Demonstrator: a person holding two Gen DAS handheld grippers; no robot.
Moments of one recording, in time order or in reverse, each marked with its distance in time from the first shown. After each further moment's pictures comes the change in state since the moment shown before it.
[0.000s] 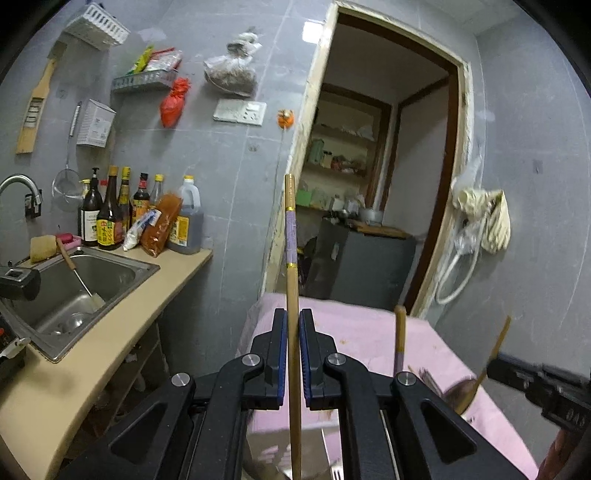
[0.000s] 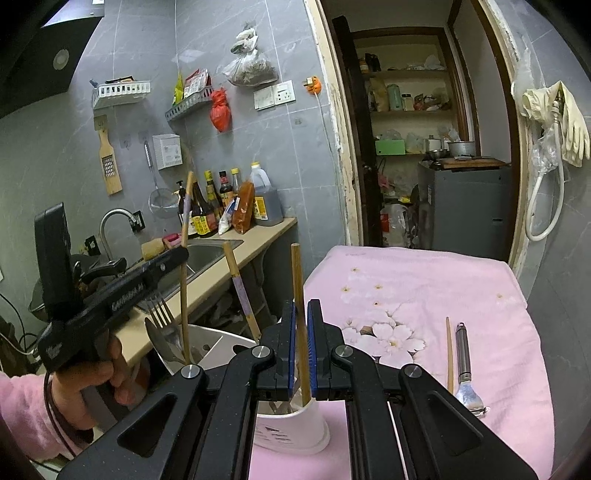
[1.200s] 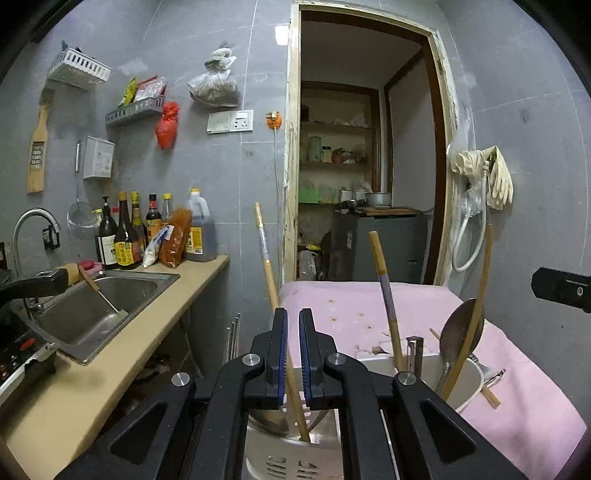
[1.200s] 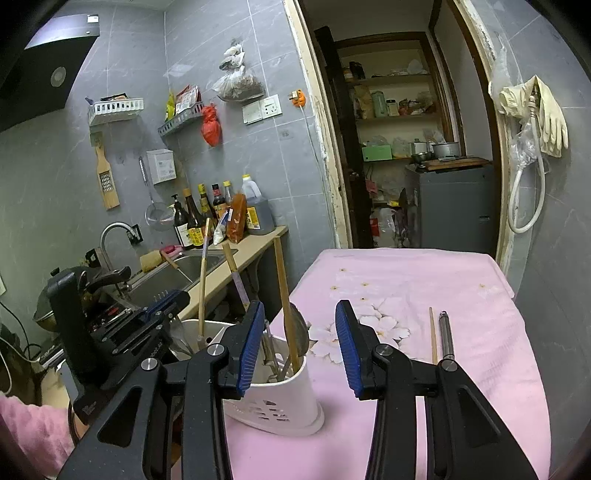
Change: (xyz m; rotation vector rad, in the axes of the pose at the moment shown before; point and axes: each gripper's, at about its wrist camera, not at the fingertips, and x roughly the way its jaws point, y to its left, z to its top) left arm -0.024 -0.027 -0.042 0.172 0.001 0.088; right arm -0.040 -0.013 -0.015 0.048 -0.040 -0.021
